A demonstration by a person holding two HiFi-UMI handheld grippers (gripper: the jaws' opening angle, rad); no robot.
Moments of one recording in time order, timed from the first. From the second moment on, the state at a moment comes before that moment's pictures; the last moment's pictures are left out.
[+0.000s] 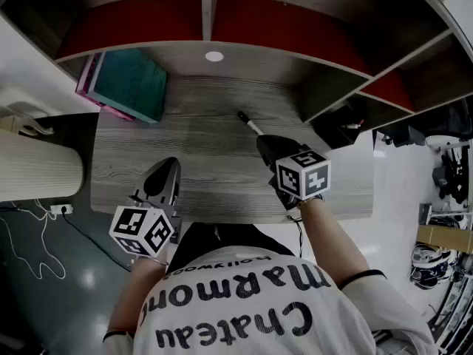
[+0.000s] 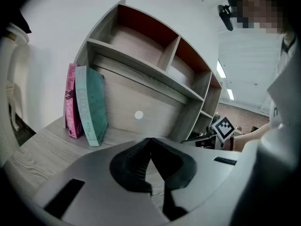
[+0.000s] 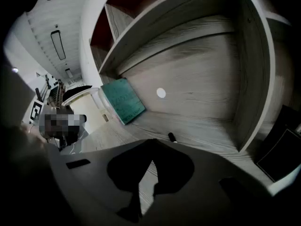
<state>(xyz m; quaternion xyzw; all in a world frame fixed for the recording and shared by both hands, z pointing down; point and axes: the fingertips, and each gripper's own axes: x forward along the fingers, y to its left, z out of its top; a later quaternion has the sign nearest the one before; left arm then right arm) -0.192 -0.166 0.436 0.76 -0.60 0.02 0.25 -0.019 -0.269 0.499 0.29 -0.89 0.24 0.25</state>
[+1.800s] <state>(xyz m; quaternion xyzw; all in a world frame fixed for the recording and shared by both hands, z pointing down) -0.235 -0.156 0.440 0.69 -0.67 0.00 0.26 -0.002 -0.297 0.602 0.27 -0.82 0.21 0.46</state>
